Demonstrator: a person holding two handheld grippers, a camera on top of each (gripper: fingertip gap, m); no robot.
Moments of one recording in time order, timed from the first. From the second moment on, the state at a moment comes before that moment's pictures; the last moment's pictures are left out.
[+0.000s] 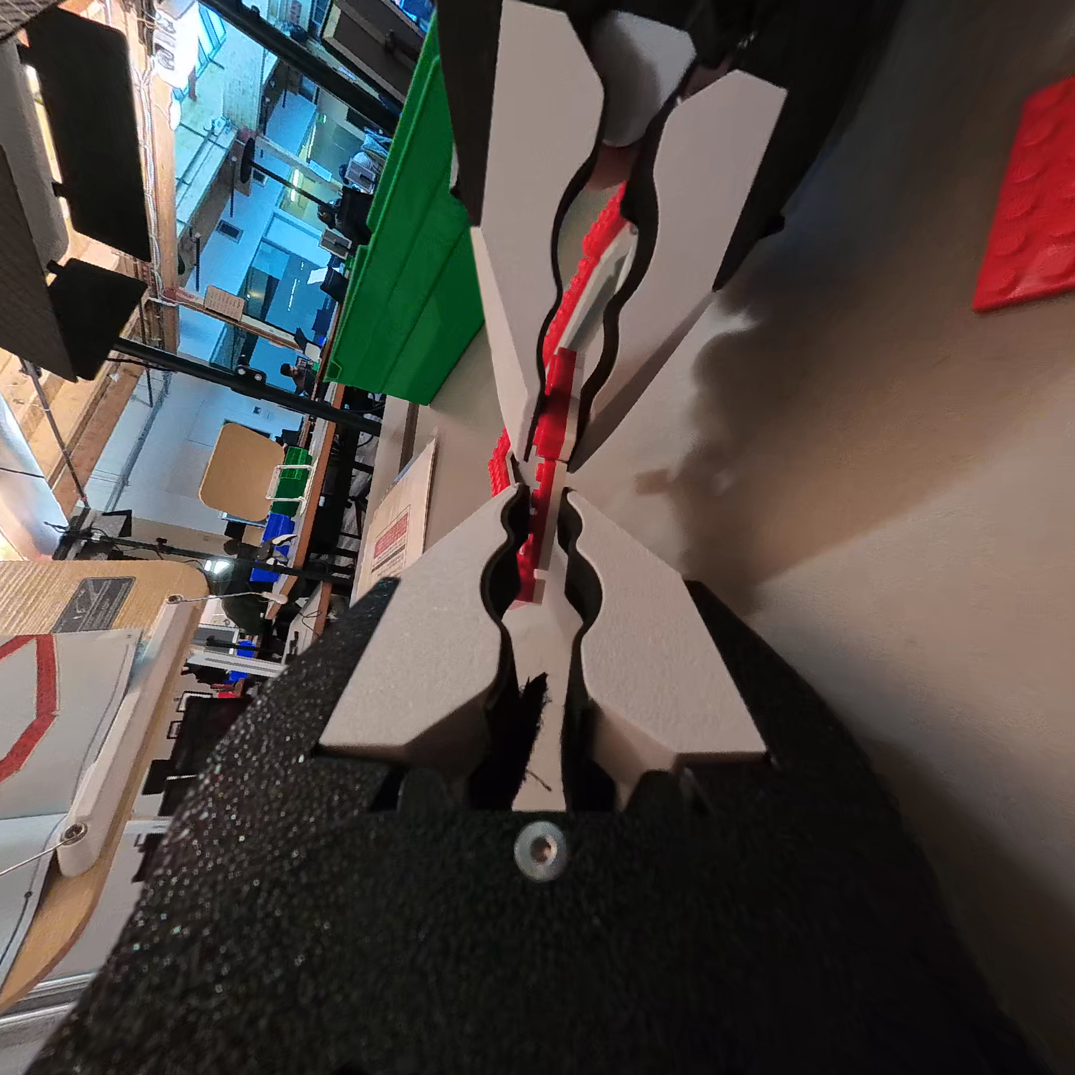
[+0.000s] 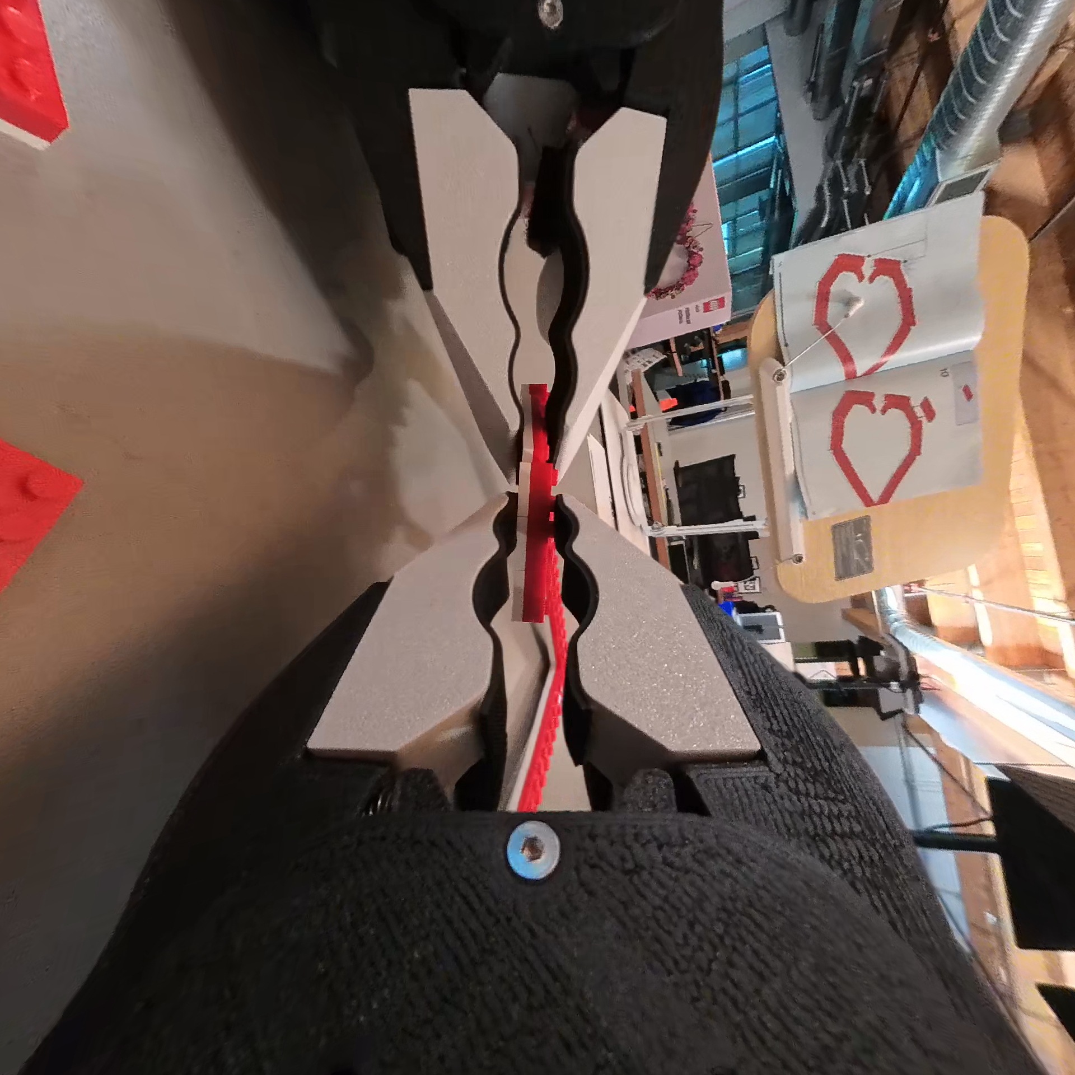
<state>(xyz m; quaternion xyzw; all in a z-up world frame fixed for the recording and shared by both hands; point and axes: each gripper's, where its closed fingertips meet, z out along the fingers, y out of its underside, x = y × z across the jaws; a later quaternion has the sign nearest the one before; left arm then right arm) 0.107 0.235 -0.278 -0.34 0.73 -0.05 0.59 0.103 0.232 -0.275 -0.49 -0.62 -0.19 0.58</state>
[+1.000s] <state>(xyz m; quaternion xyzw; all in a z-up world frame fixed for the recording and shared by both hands) 0.086 0.235 -0.304 -0.29 0.78 -0.05 0.55 0.105 0.208 -0.283 -0.54 -0.62 0.00 0.57</state>
